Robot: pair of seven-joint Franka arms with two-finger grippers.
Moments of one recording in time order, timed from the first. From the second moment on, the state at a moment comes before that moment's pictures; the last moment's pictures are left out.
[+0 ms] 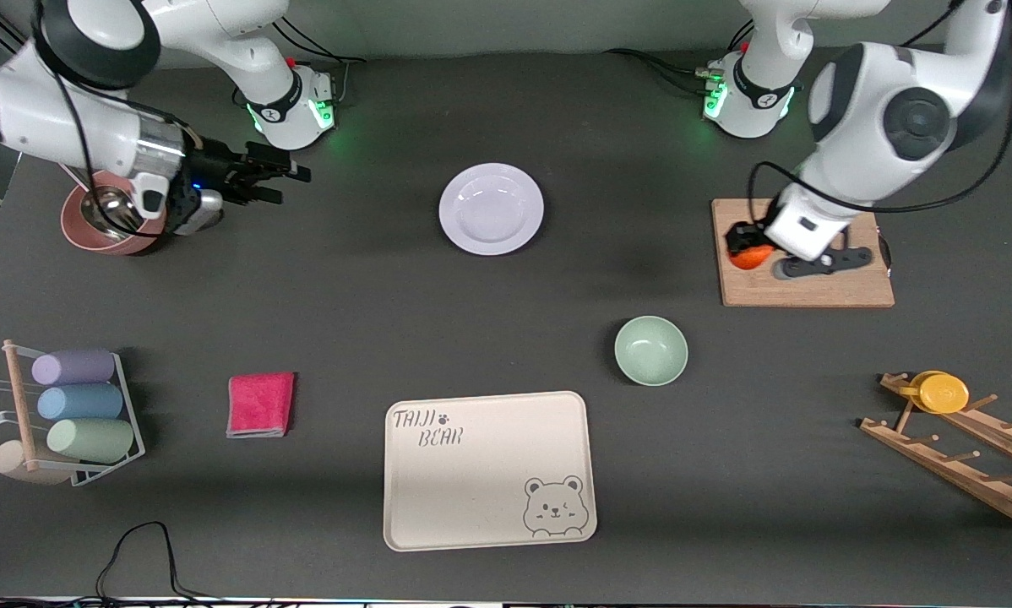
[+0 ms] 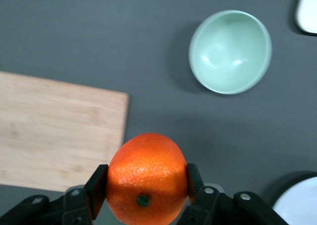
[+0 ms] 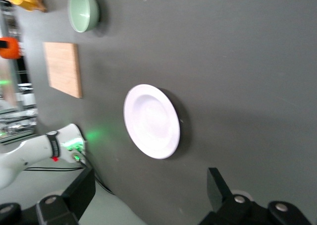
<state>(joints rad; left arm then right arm) -0.19 -0.12 -0.14 -2.23 -0.12 2.04 -0.46 0.34 -0.39 -0.25 -2.55 0.73 1.97 -0.32</state>
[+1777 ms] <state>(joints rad) -0.86 0.49 -0.27 -1.97 -0.13 2.47 -1.13 0.41 0.20 -0.15 -2.78 1.80 2.12 -1.42</state>
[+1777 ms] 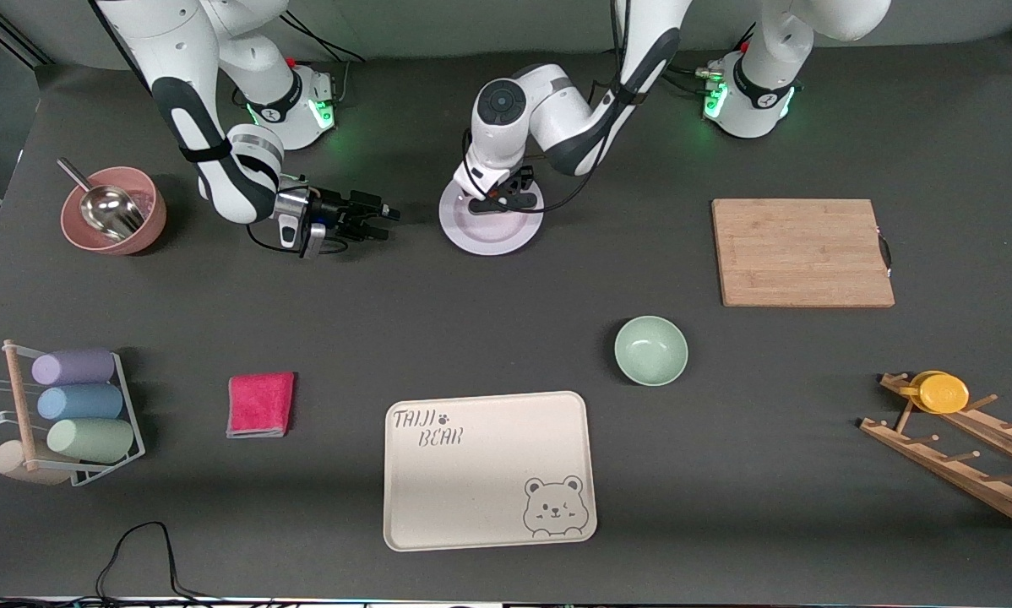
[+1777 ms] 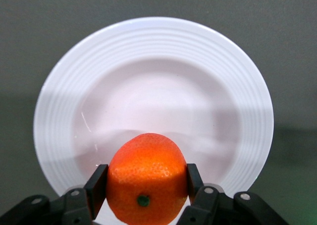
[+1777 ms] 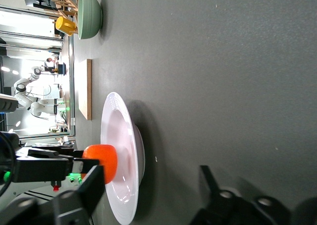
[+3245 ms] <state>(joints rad) -0.39 0.17 -0.21 -1.85 -0.01 1.98 -0.85 0.40 0.35 -0.08 -2.79 1.94 1.92 -1.65</state>
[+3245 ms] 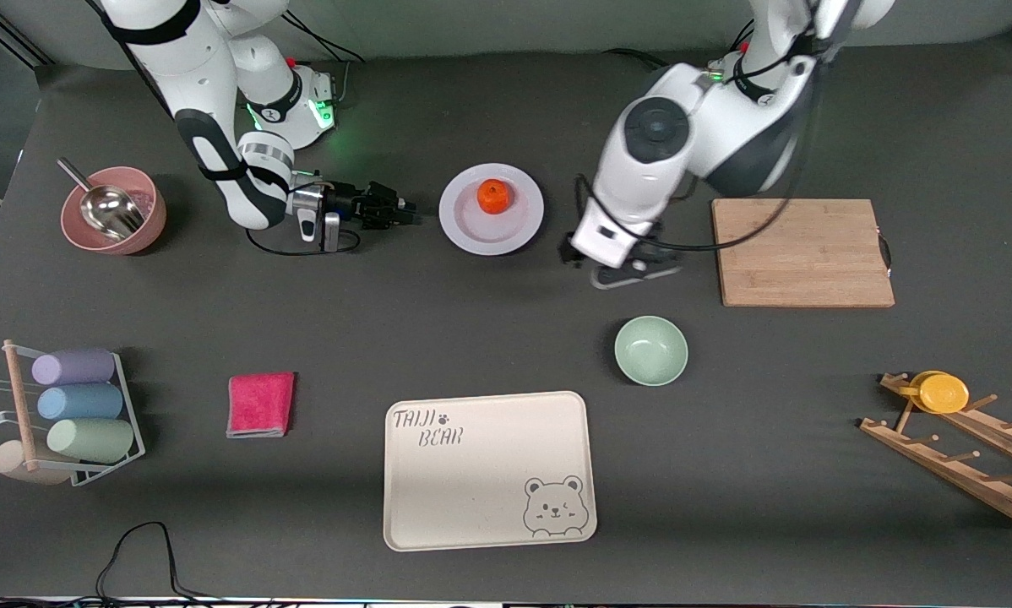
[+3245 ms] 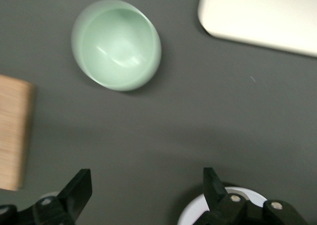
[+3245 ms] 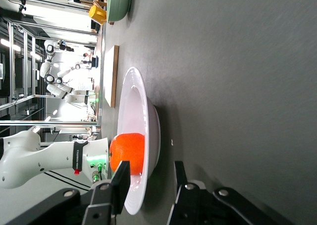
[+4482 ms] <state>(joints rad) 0.04 -0.11 -0.02 -1.85 0.03 1.69 -0.09 0.40 0.40 0.14 -2.76 2.24 1.92 -1.77</state>
